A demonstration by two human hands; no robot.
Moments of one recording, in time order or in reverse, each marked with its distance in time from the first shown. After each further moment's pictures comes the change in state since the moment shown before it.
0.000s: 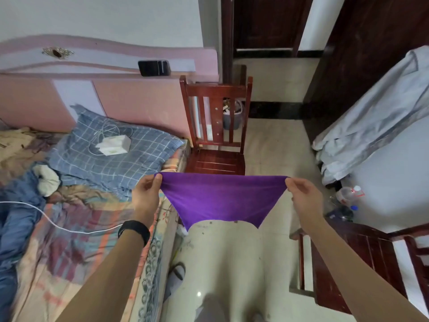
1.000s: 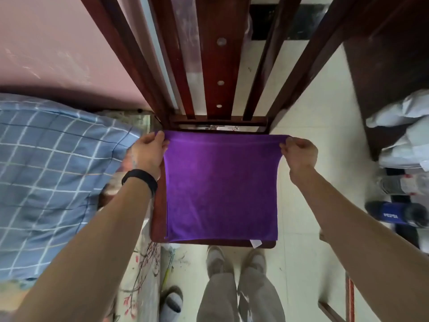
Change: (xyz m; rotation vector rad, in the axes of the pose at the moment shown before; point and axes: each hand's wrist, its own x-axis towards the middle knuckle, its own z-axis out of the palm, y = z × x) left_hand 0.464 -0.231 0.319 -0.055 -0.150 -0.431; right_hand 0.446 0.258 0.313 -0.075 0.226 0.423
